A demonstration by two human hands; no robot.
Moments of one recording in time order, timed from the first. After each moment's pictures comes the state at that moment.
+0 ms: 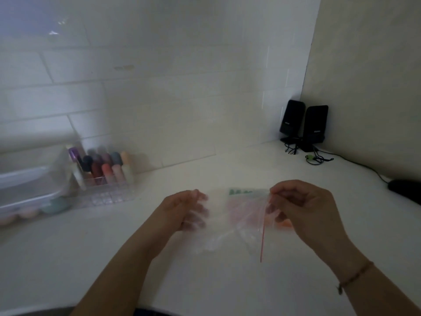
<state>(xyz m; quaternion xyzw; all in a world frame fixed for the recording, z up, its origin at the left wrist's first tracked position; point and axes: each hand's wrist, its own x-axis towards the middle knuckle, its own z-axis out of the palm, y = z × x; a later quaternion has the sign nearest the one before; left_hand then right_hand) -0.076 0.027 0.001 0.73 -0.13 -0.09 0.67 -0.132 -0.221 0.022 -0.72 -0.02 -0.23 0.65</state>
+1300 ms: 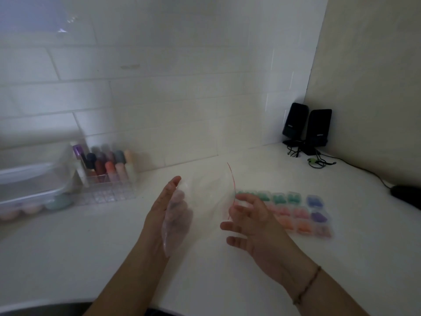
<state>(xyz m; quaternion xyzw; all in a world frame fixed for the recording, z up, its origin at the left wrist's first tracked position) -0.058 0.051 -0.035 0.45 -0.09 0.06 0.89 -0.126 -0.158 -0.005 -0.56 0.05 0.04 0.83</state>
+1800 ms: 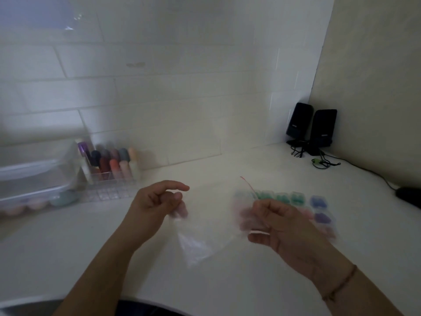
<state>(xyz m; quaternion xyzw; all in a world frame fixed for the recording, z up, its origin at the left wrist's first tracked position) -0.072 0.068 0.000 0.72 -0.23 0.08 0.65 -0.133 -0.186 0.013 -0.58 0.01 0.06 0.82</state>
